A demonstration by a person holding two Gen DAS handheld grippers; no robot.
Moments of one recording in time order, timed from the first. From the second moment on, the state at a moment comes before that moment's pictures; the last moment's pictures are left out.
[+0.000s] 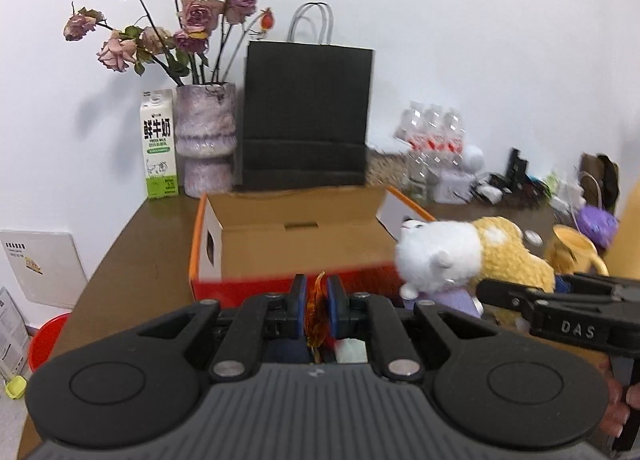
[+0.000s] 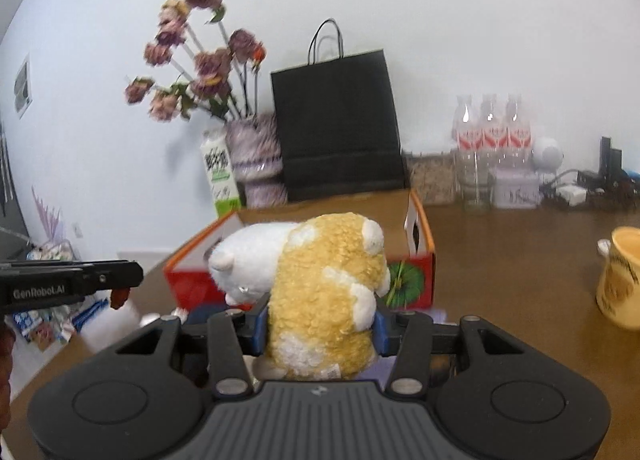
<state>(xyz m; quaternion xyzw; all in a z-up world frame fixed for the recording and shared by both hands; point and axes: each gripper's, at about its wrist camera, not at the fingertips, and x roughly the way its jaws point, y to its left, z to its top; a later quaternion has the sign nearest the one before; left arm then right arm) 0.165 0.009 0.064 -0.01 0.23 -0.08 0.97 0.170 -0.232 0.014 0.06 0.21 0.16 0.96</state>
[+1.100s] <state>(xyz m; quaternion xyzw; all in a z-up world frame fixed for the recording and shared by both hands) 0.454 -0.002 -0.010 0.02 0.46 0.00 0.89 0.443 -0.175 -0.037 -0.01 0.39 0.15 0.91</state>
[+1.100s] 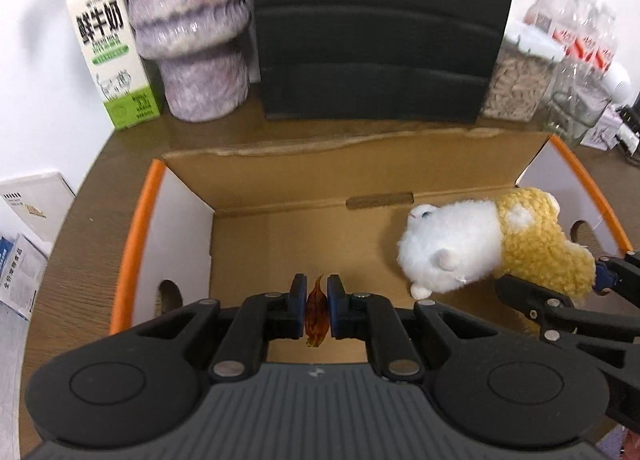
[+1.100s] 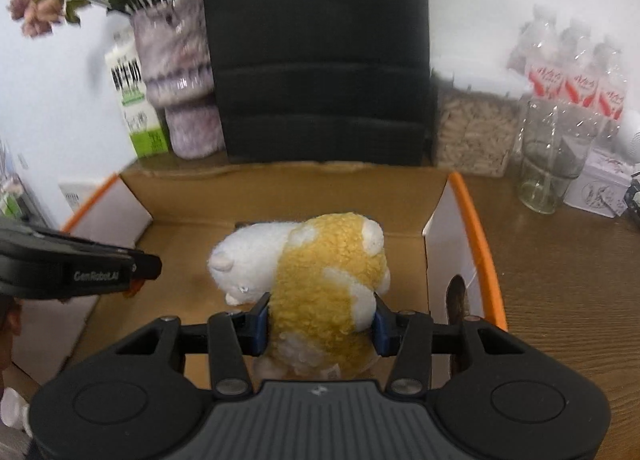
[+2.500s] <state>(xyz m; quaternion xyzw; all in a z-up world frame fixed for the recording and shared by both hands) 0.223 0.045 0.060 0.01 0.27 -0.02 0.96 0.231 -0.224 0.025 0.00 0.29 0.17 0.94</state>
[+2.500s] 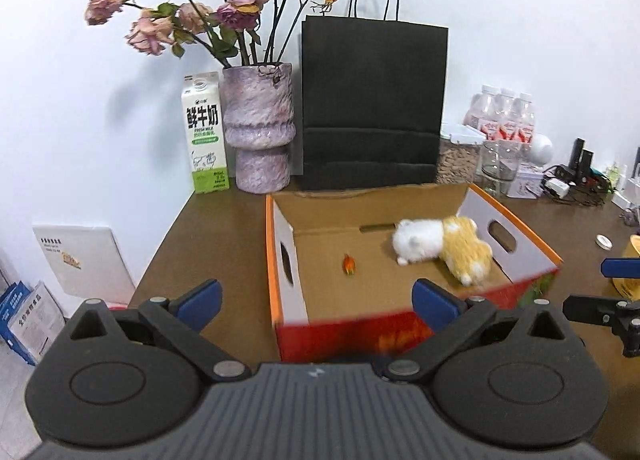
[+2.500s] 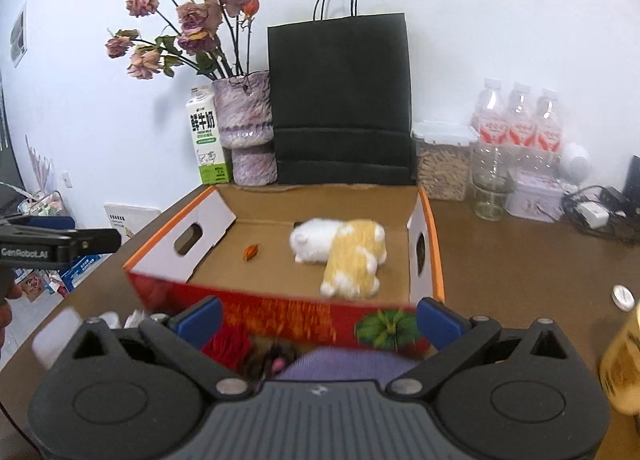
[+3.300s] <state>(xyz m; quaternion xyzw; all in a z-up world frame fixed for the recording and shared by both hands) 0.068 0.063 -0.003 -0.02 0.28 0.01 0.96 0.089 -0.165 -0.032 -0.02 0.32 0.21 0.92</state>
